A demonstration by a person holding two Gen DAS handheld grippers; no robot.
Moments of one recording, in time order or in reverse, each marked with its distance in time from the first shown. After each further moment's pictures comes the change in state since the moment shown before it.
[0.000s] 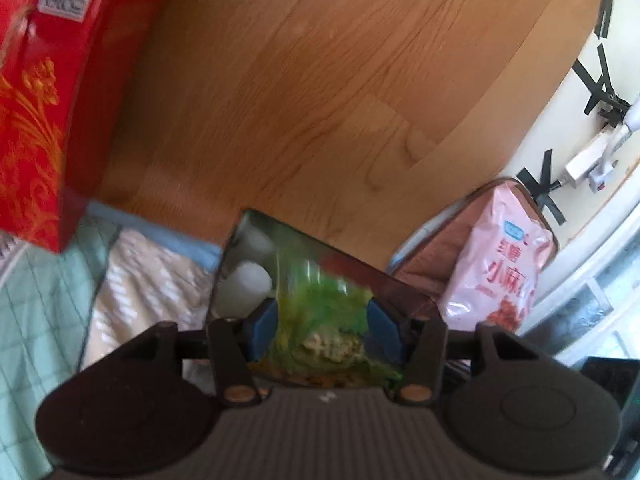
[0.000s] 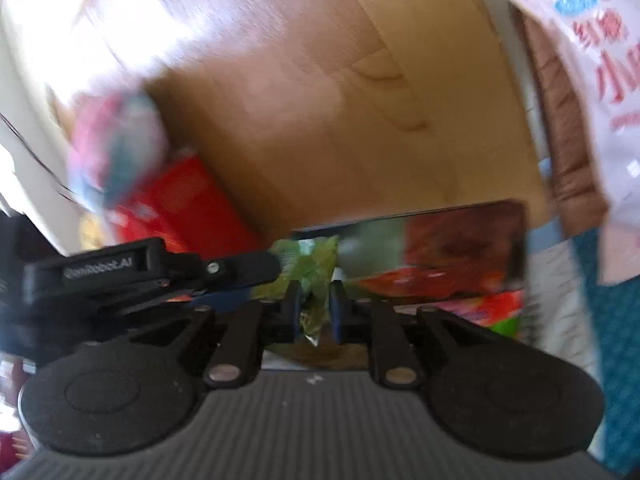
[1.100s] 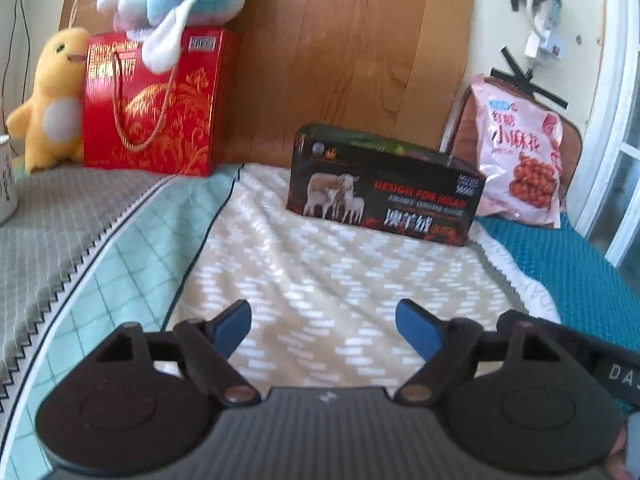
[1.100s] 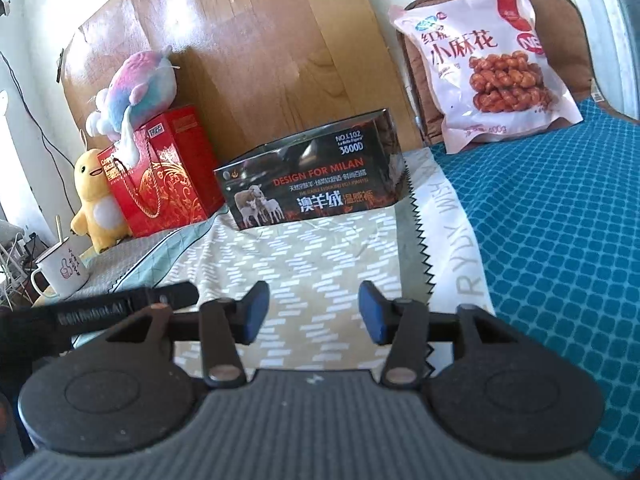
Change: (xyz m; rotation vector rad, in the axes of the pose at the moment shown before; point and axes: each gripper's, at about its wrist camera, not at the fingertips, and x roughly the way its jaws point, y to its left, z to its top) left arm -0.122 -0.027 -0.203 0.291 -0.179 0.335; right arm -0.148 0.028 -0.174 -0.040 -0.145 -0.207
